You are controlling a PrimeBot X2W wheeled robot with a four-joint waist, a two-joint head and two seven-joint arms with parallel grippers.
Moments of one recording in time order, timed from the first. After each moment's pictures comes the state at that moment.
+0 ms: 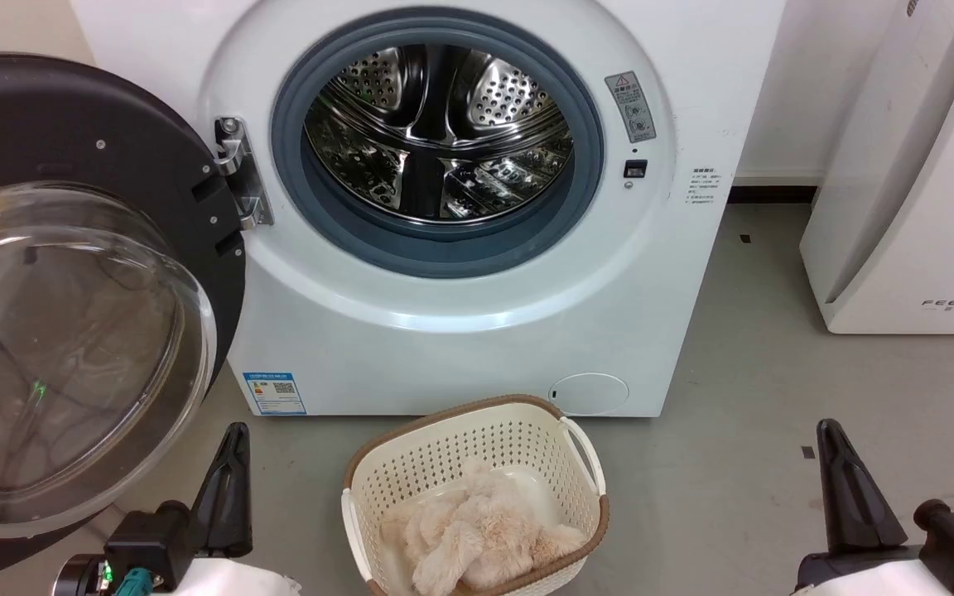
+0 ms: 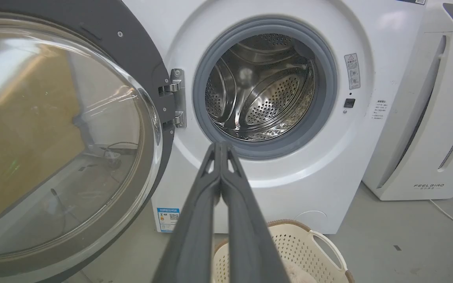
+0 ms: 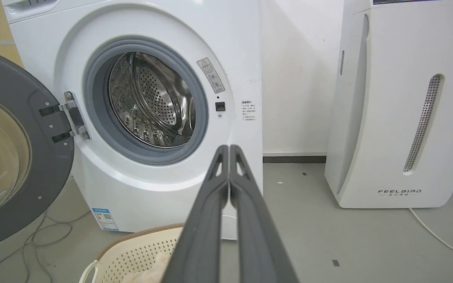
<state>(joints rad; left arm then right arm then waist) 0.04 0.05 0.07 0.07 -0.09 -0.09 -0.23 0.07 -0.05 -0.05 0.03 0.14 0.13 -0.23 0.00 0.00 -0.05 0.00</state>
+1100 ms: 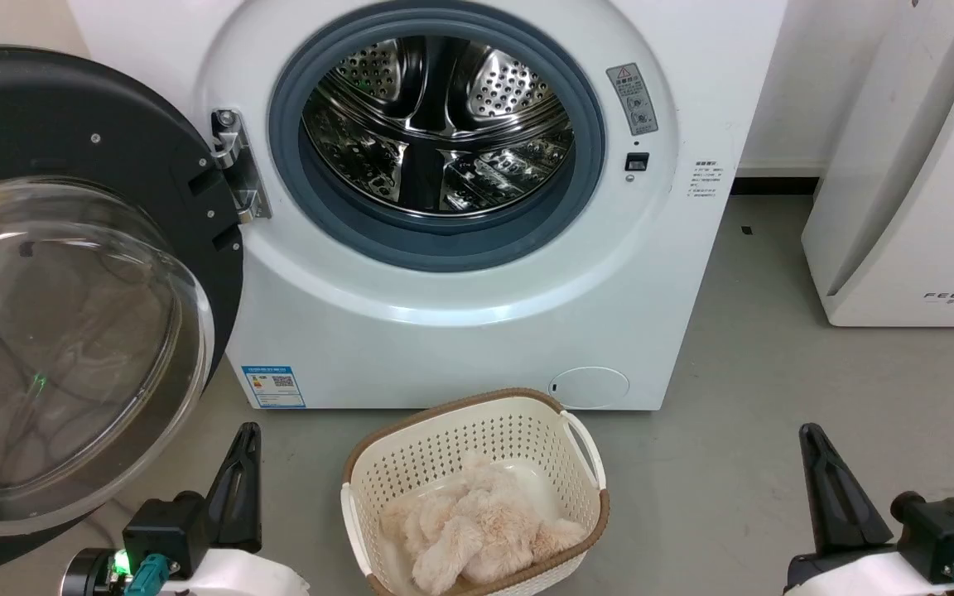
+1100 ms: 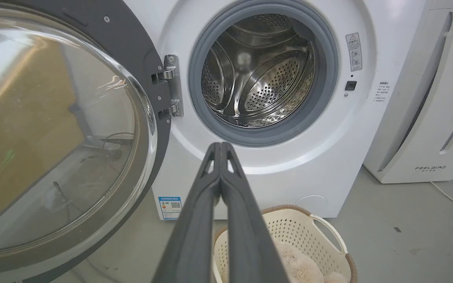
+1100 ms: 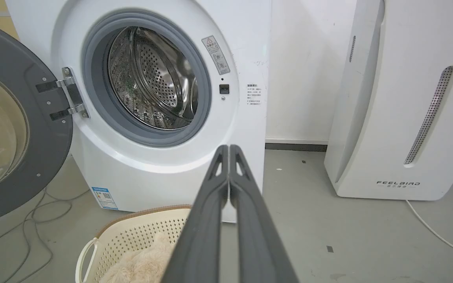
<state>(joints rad) 0.04 0.05 0.05 0.05 -0.06 -0.07 -0.16 0.07 -0.05 -0.04 0.02 0.10 0.13 -0.17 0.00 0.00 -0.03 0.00</state>
